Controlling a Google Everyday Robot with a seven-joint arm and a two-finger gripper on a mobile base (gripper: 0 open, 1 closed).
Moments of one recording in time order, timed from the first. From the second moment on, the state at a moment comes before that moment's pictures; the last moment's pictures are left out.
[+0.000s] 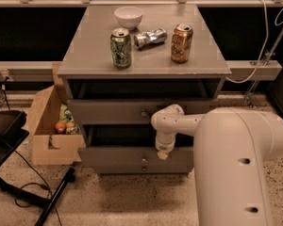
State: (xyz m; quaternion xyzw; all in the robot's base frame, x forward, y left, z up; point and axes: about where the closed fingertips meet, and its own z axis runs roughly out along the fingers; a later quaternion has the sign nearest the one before) arm 0.621 -0.097 0.390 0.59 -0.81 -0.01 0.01
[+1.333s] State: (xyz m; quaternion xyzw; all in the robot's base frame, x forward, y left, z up) arm 0.609 -0.096 0.401 0.59 -0.81 -0.01 0.01
